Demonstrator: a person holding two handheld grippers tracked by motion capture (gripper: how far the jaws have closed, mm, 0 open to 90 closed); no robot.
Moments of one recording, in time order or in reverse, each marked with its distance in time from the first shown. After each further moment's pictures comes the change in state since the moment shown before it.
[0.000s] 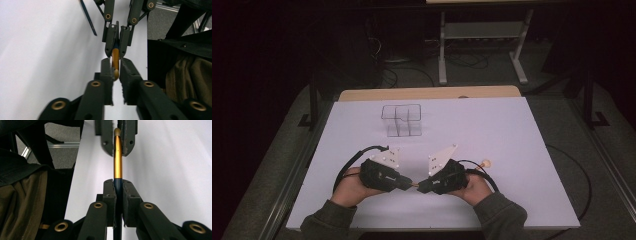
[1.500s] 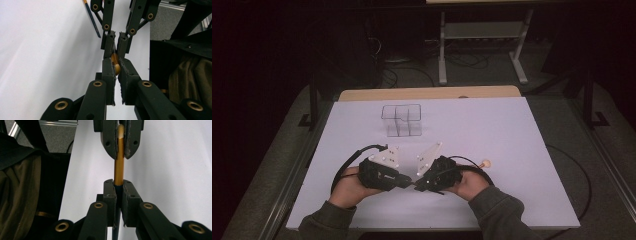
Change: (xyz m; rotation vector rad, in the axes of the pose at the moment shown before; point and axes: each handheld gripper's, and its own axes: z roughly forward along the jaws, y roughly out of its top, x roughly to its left) left arm -0.007 0.008 -0.006 -0.010 0.055 0.009; right arm 0.001 0.028 0.005 0.161 -0.022 -0.063
